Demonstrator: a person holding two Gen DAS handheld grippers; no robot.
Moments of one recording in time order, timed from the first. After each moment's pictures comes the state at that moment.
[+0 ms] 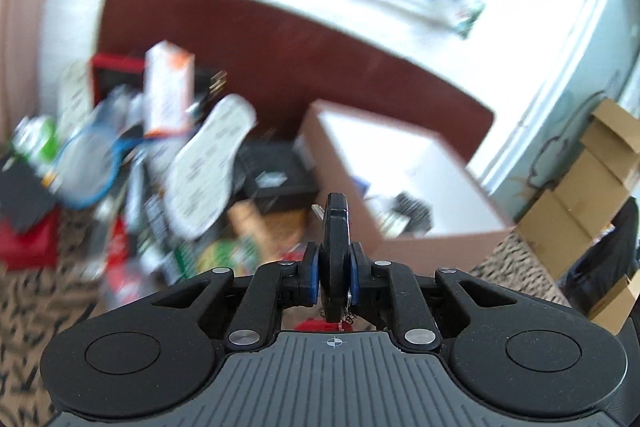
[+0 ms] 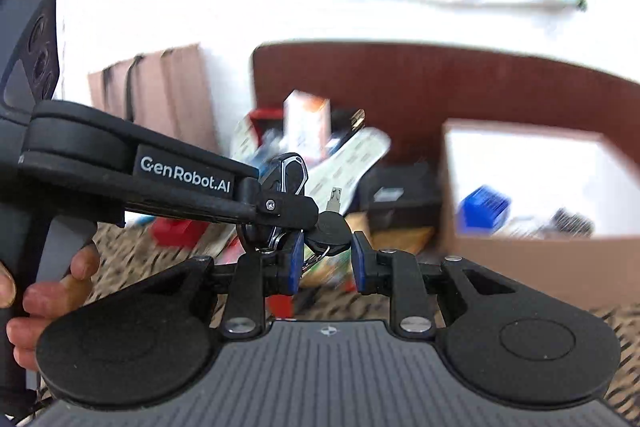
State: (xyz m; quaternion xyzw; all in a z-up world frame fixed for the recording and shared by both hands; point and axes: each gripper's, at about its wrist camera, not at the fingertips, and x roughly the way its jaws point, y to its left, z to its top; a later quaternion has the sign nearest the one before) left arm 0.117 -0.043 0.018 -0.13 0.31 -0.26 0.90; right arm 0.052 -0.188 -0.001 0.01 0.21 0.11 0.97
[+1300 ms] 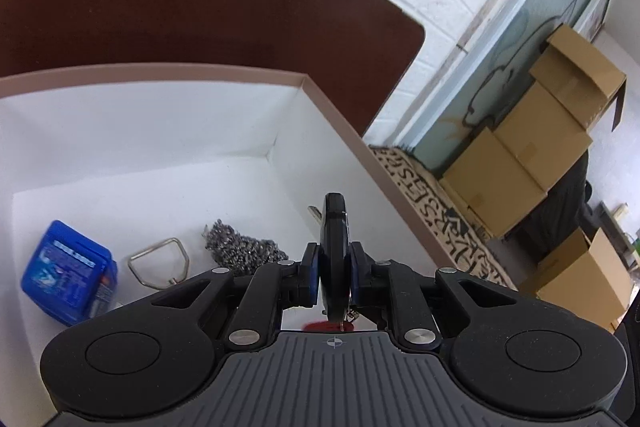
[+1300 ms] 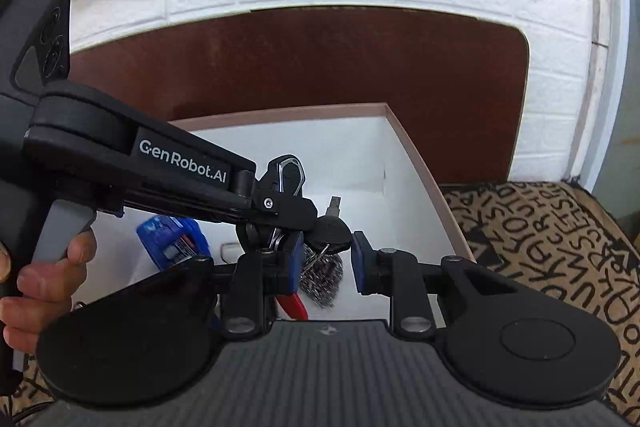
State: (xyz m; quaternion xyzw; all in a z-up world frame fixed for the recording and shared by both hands) left arm 0.298 -0.339 -0.038 -0.09 0.39 -0.40 0.82; right arm 0.167 -0.446 -0.044 0.04 0.25 -0.05 0.97
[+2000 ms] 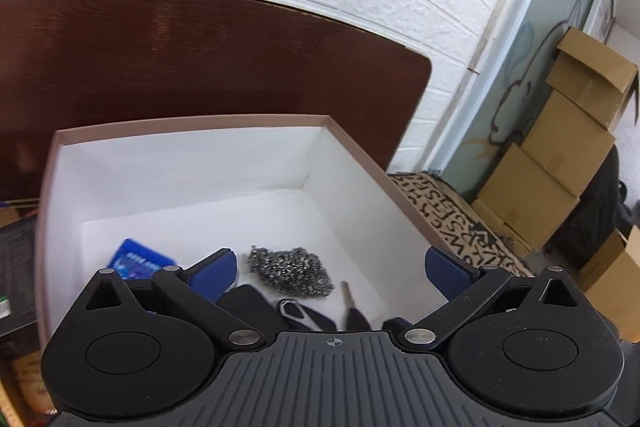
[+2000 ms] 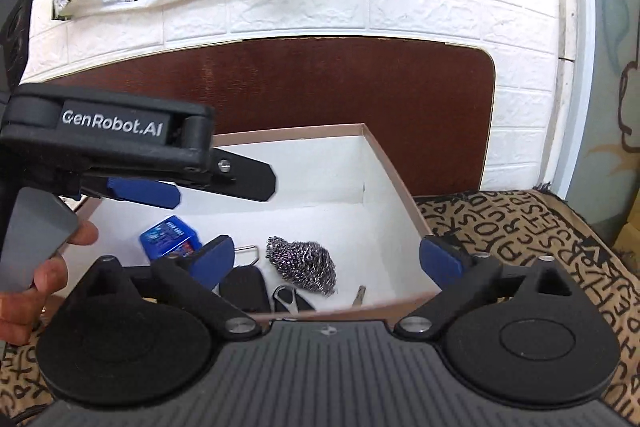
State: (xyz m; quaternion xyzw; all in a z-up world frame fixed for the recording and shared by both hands) left arm 0.247 -0.306 -0.001 -0.05 0.32 -0.35 0.88; right arm 0.123 -0.433 -0.031 0.04 0.21 -0.08 0.97
